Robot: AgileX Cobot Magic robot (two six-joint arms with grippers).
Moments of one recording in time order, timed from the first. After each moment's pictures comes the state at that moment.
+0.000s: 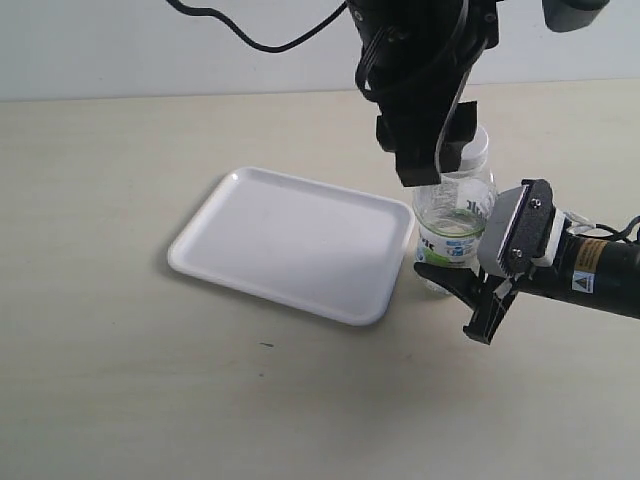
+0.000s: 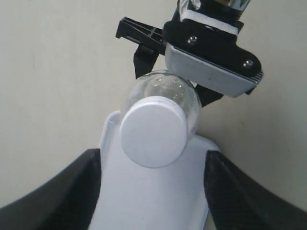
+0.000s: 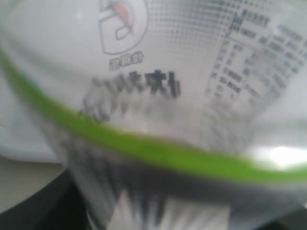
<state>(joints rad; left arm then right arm) -0.98 1.98 -2.01 0.00 1.20 0.80 -0.11 2.01 -0.49 -0.89 -1.03 -0.28</state>
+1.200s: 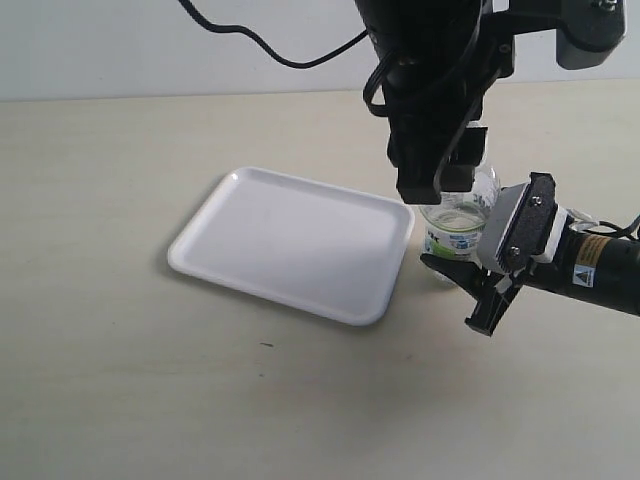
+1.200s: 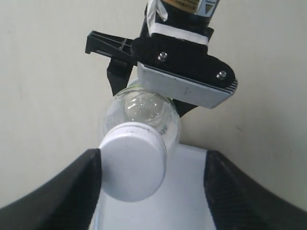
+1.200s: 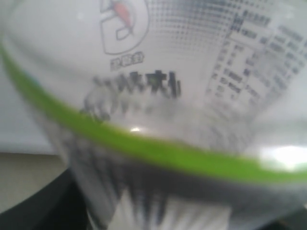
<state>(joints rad) -0.98 2.02 -2.01 -0.07 1.17 0.95 -0.11 2.01 -0.49 -0.82 -1.03 -0.35</state>
